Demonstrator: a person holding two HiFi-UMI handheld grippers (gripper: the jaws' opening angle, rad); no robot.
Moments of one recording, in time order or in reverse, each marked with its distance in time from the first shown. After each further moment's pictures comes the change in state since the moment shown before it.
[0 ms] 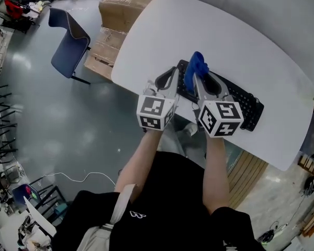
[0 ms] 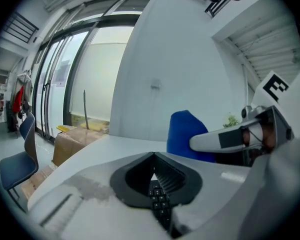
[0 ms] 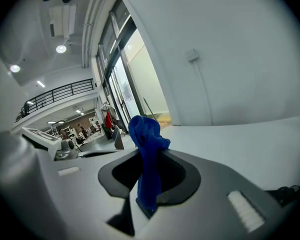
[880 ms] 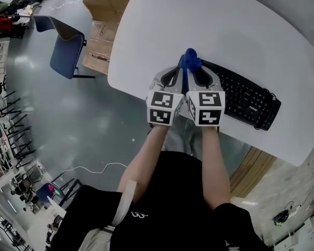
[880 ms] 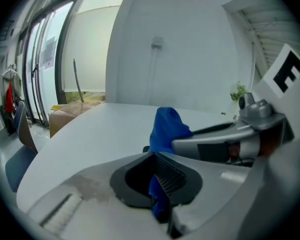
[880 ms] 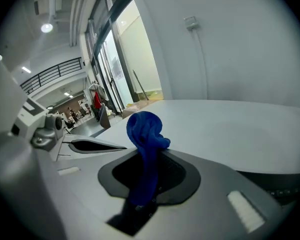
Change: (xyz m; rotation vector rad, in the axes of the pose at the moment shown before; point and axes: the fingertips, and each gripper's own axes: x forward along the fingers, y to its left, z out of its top) left arm 0.059 0.033 -0.106 0.022 0.348 -0.014; right arm 0.096 -0.033 -0.104 -0.006 0.227 -0.120
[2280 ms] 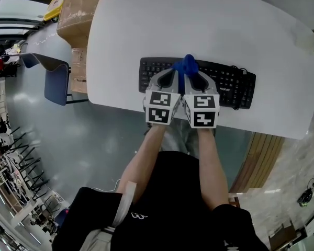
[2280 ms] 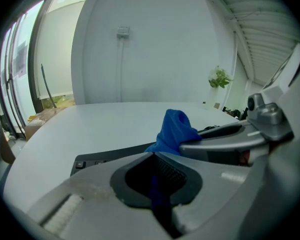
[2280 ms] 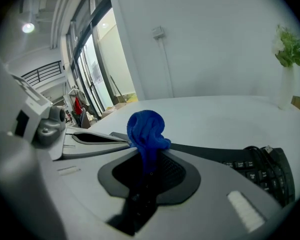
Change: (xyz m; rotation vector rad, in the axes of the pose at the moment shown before) left arm 0.040 -0.123 -0.005 0.149 0.087 -0.136; right arm -0.086 -0.102 -0.043 0.126 -0.027 -0.186
